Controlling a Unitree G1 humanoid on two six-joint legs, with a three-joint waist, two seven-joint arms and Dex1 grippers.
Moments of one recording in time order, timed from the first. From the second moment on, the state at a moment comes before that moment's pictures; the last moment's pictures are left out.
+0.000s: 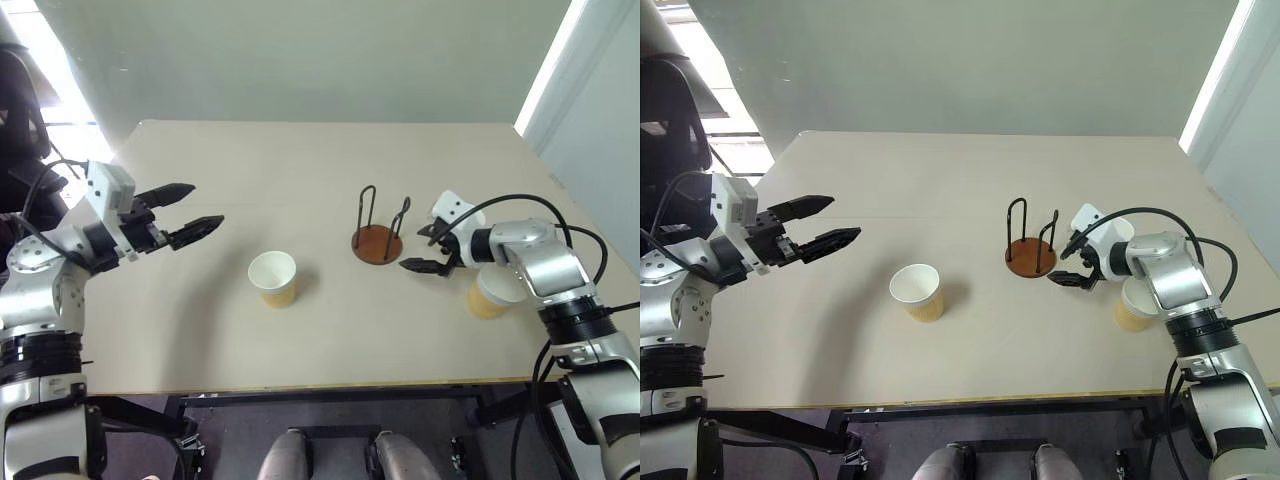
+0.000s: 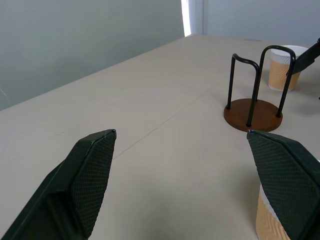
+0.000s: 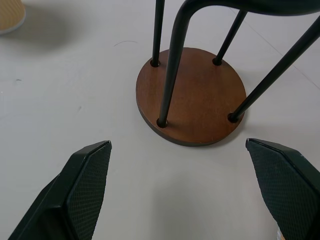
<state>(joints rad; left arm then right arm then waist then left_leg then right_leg) -0.57 0.83 0.29 0.36 -0.48 0.23 -1.13 -0.78 -0.65 0.22 0.19 0.07 0.63 1.00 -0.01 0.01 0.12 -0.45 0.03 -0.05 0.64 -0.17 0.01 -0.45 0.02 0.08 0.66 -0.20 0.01</state>
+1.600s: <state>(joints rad) -0.73 0.86 0.12 0.51 -0.40 0.14 -1.52 -0.91 -0.50 0.21 0.24 0.11 0.86 0.91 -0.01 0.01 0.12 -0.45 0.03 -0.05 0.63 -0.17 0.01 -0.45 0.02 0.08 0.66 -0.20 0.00</state>
